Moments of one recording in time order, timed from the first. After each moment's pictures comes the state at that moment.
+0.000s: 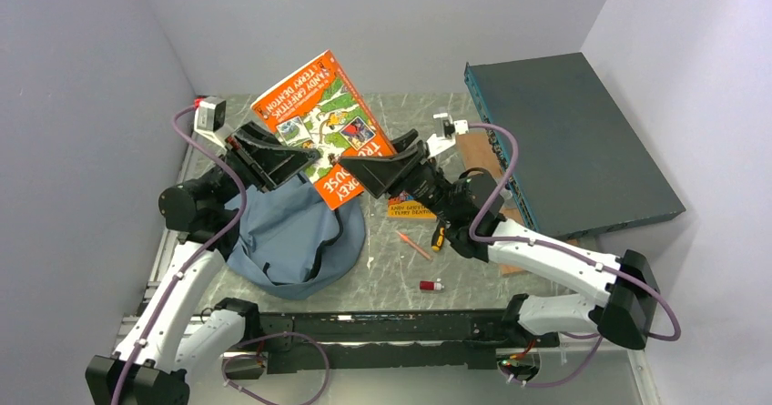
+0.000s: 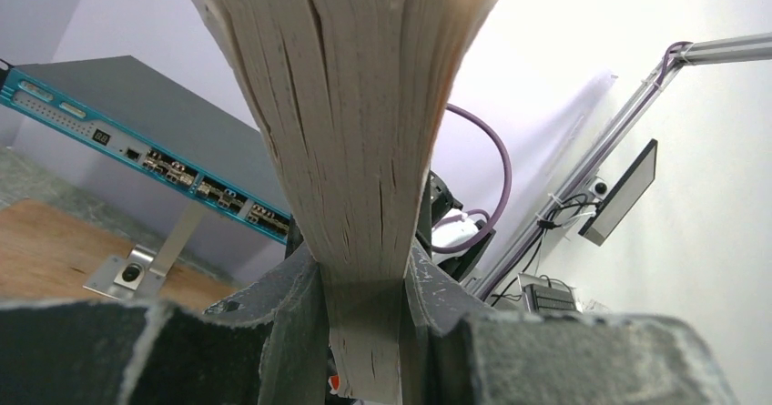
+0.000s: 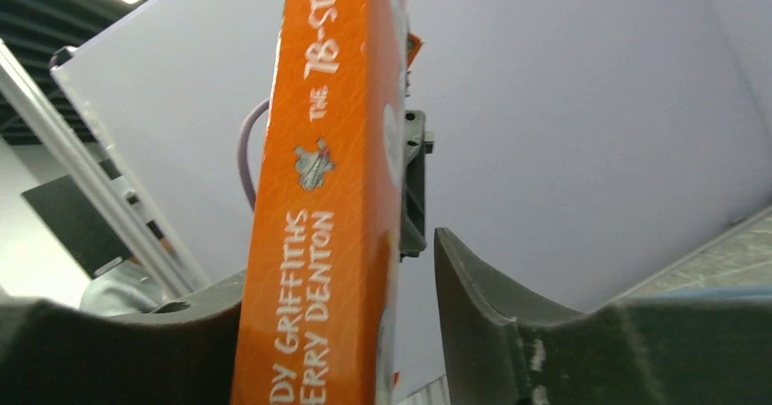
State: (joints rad) left arm -0.20 0.86 0.79 0.93 0.82 -1.38; right arm 0.99 1.19 0.92 0.84 -0.11 0.76
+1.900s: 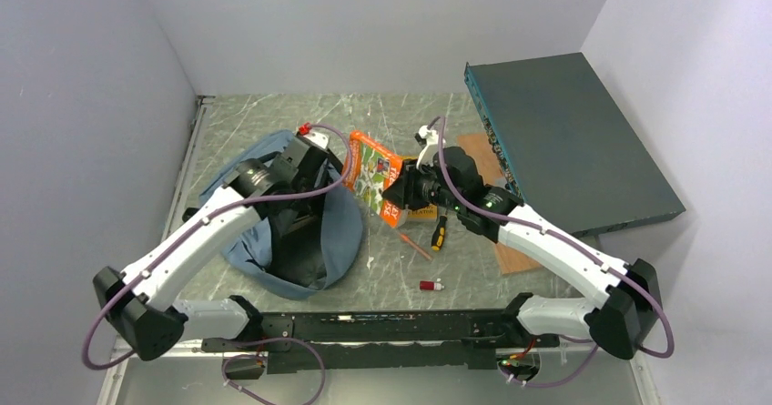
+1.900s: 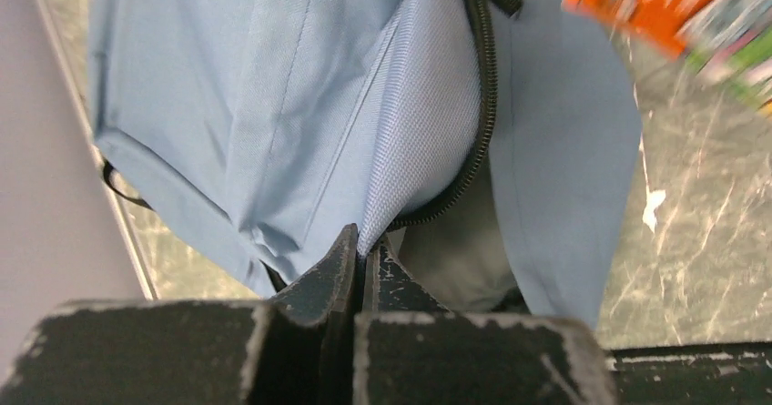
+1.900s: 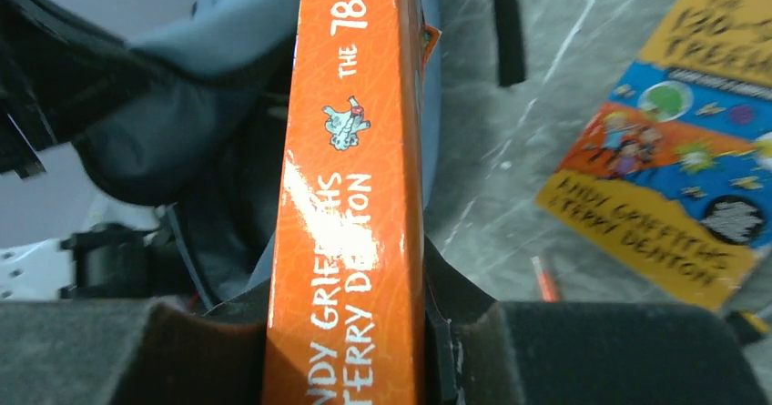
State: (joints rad) left arm -0.69 1.27 1.28 -1.07 -0.43 -0.28; right arm 0.77 1.18 0.97 -0.22 -0.04 0.50
